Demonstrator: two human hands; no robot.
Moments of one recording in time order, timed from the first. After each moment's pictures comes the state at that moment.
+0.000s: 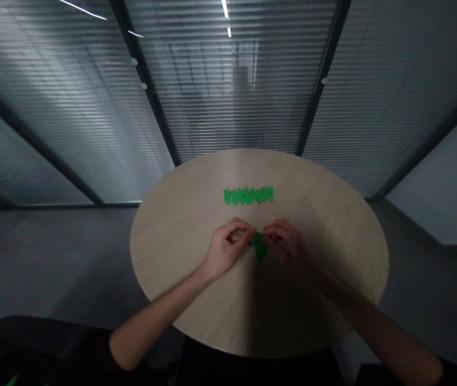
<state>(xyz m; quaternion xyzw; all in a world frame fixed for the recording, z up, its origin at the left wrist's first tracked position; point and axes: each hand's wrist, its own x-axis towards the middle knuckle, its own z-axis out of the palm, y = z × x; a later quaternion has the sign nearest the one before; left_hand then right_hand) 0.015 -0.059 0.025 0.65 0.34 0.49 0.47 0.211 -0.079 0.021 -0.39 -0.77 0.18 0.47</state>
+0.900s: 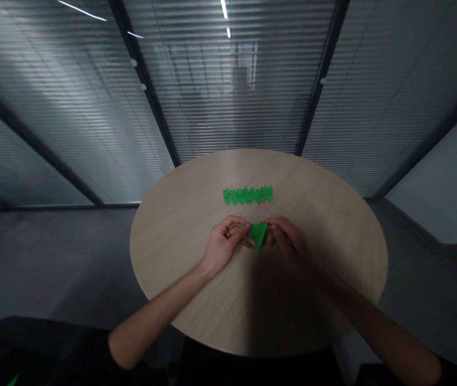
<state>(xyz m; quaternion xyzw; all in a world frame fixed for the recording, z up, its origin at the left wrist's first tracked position) 0.016 -0.053 0.026 0.54 0.33 0.50 0.60 0.210 -0.080 0.020 -0.41 -0.72 0.22 0.51</state>
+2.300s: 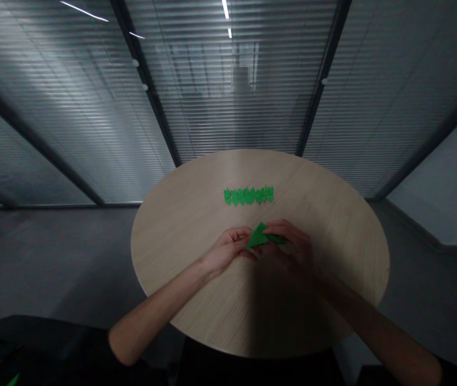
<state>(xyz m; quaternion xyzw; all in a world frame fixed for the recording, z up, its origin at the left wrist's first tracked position) 0.013 -0.052 0.018 0.49 0.27 0.35 0.75 0.209 -0.087 0.029 -0.31 -0.77 0.13 0.54</state>
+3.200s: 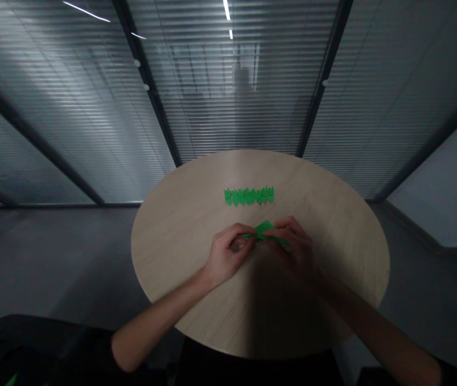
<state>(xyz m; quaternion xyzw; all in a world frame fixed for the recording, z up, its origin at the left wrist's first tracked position) 0.012 -0.068 0.017 0.71 0.32 0.50 0.37 0.215 -0.088 0.023 -0.34 -0.78 0.07 0.52</state>
